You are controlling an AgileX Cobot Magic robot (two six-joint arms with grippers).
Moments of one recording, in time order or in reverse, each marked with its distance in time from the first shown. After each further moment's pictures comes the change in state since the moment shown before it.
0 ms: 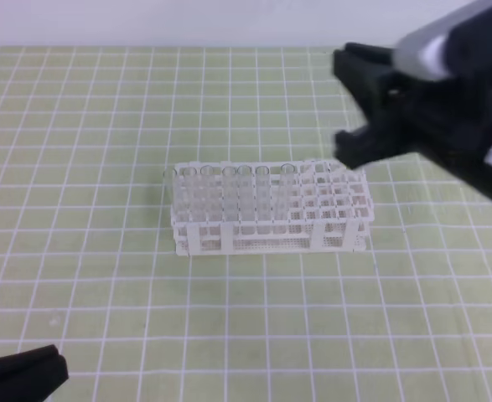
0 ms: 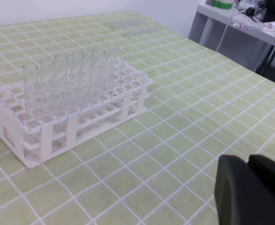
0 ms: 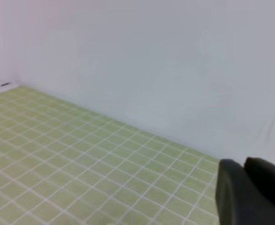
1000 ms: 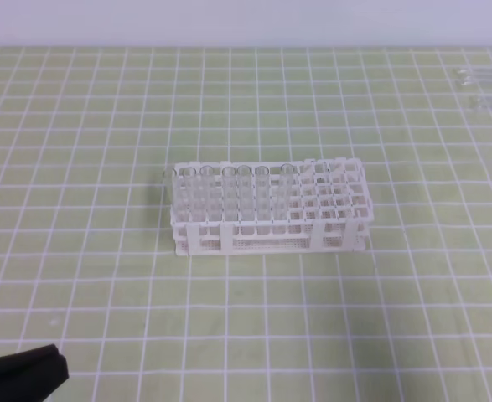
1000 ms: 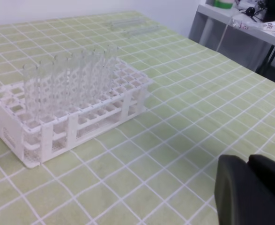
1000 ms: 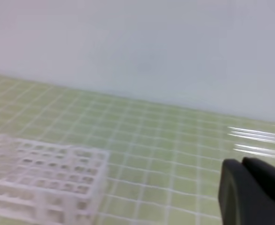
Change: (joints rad) left arm 0.000 0.000 0.000 0.000 0.000 0.000; right arm -0.387 -0.851 0.483 -0.125 0.481 0.082
